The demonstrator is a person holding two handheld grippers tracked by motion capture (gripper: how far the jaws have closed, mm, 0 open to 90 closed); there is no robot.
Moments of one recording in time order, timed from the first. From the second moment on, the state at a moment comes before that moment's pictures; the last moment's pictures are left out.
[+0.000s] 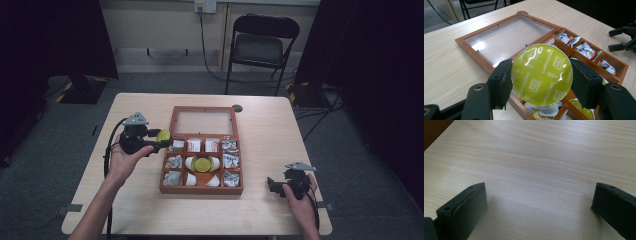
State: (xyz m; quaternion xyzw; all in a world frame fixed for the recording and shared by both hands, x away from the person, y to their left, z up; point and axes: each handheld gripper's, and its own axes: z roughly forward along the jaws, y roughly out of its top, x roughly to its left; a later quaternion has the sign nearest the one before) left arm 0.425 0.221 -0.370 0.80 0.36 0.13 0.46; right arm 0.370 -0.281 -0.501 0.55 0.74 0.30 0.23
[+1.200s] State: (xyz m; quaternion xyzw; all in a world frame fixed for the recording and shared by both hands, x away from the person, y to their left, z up) left arm 0.453 0.248 -0.426 0.81 0.42 0.14 0.38; right arm 0.370 -0.281 -0.501 0.55 0.74 0.30 0.23
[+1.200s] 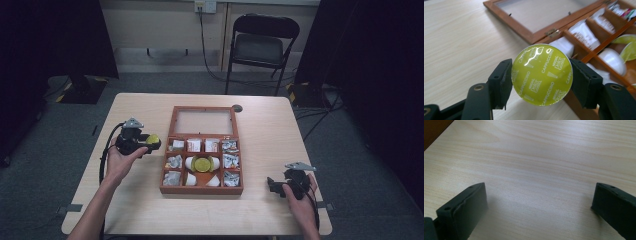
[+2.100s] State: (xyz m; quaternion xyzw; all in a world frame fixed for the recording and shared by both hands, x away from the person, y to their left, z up) left arm 0.465 0.250 -0.470 0.82 0.44 0.11 0.34; right arm 0.370 -0.281 -0.501 0.55 0.74 0.30 0.23
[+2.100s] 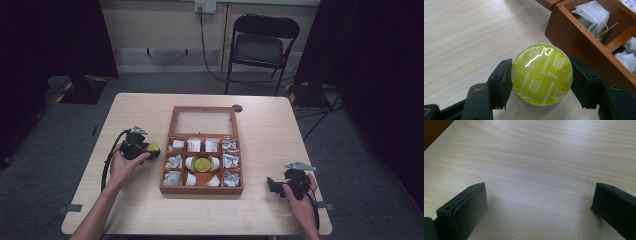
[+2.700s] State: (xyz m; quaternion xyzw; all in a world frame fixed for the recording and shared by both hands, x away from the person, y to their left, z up) left arm 0.466 0.252 -0.473 0.82 0.45 0.10 0.35; right arm 0.370 -0.281 -0.501 0.55 0.74 0.30 0.23
